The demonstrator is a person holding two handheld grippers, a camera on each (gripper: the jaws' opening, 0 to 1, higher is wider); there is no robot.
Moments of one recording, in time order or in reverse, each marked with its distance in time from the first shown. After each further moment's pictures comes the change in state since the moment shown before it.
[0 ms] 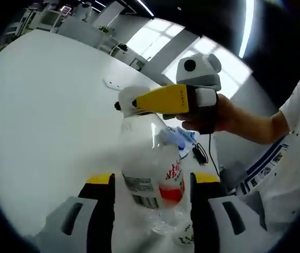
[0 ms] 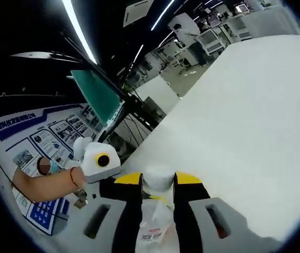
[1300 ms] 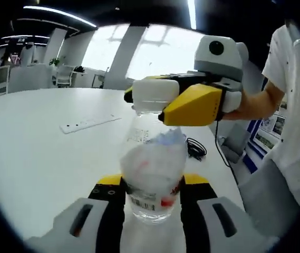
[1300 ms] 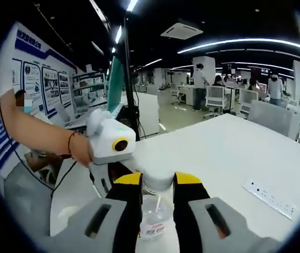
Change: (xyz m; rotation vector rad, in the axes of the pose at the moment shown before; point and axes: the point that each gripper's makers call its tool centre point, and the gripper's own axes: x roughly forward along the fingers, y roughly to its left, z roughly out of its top) left arm 0.054 -0.054 0.052 0.490 -0.001 -0.100; right arm -0.100 0.043 0.024 -0.637 -0.145 -0.295
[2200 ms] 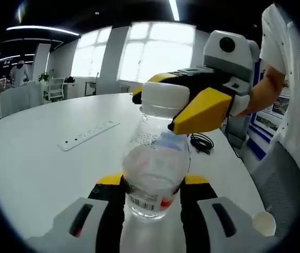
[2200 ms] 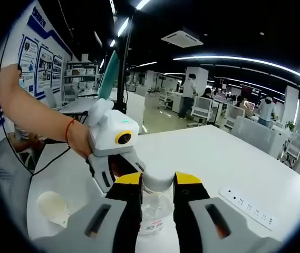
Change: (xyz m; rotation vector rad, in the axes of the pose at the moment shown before) left arm 0.016 0.019 0.005 0.110 0.015 -0.021; right arm -0.002 -0.028 -0.013 -0.108 -0.003 -0.136
